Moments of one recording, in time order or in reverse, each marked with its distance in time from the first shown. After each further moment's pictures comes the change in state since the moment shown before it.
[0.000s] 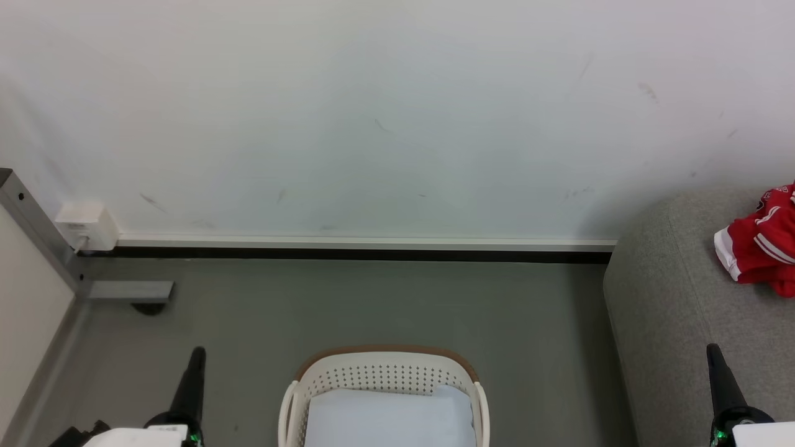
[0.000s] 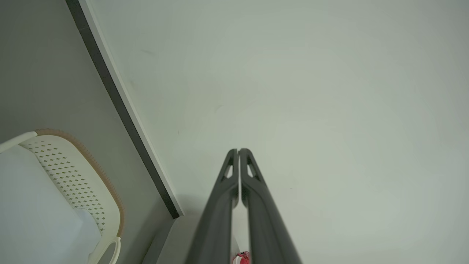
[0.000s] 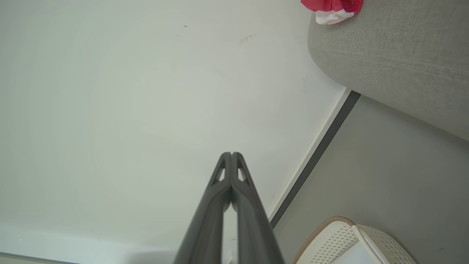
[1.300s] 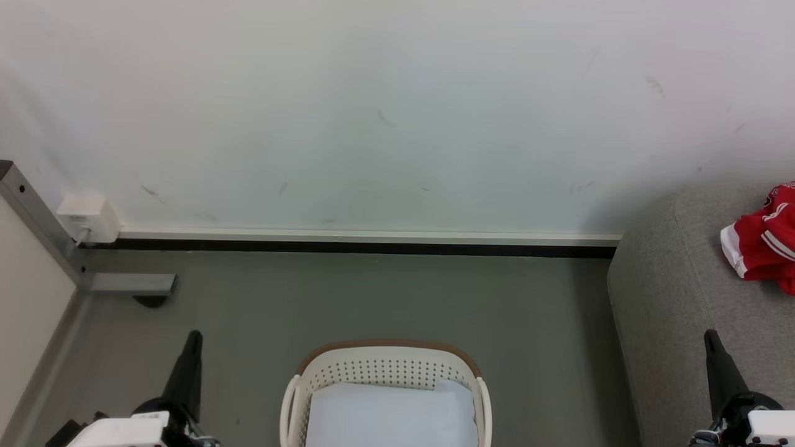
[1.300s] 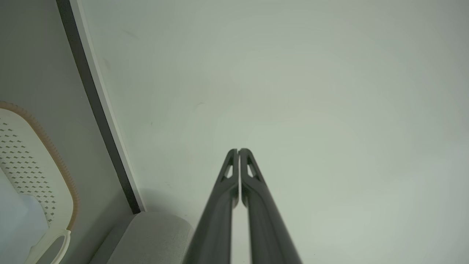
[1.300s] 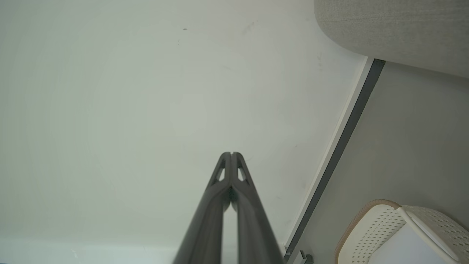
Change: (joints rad) left arm -0.032 0.002 0.016 -0.007 -0.192 -0.001 0.052; right arm -0.038 -0.002 -0.006 0.008 0.201 0.000 0.052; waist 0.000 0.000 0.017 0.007
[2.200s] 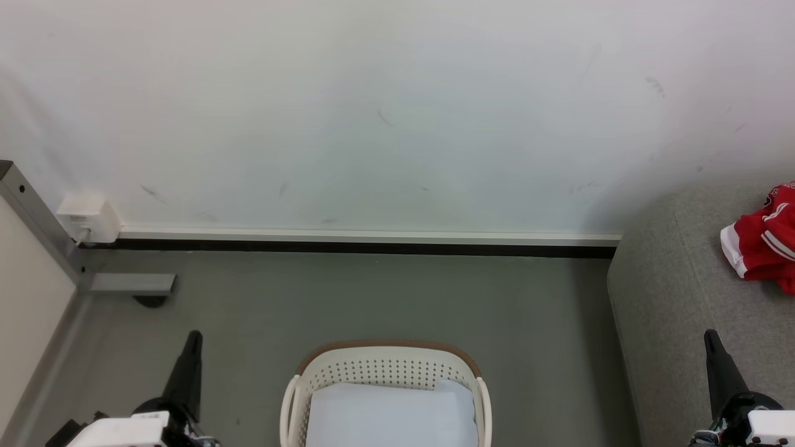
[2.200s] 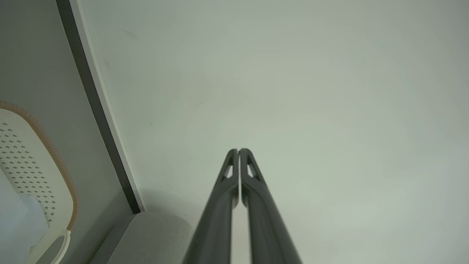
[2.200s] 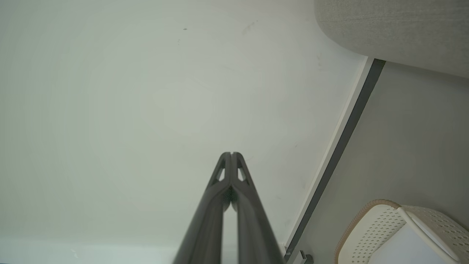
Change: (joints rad) left arm 0.000 0.000 0.000 0.000 0.000 0.000 0.000; right arm 0.000 0.000 0.000 0.000 0.000 0.000 0.000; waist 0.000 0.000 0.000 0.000
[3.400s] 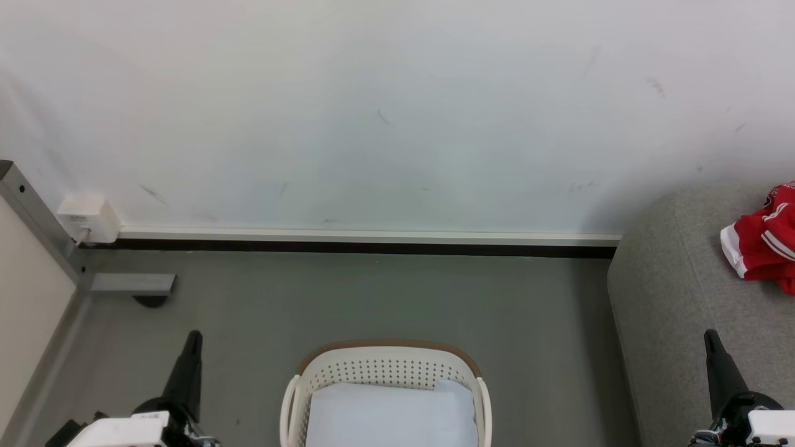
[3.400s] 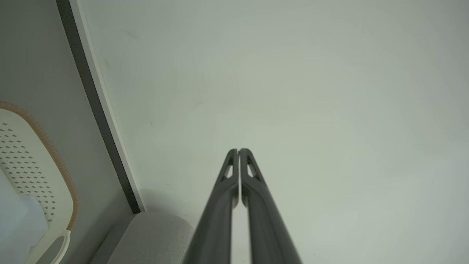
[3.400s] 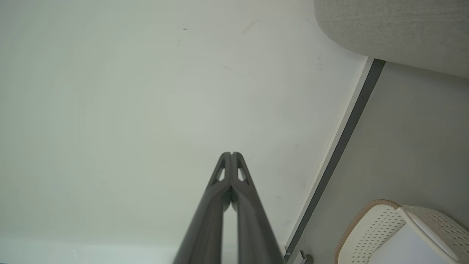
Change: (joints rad) left arm 0.000 0.000 0.000 0.000 0.000 0.000 0.000; right arm 0.000 0.000 0.000 0.000 0.000 0.000 0.000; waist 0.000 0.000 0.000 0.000
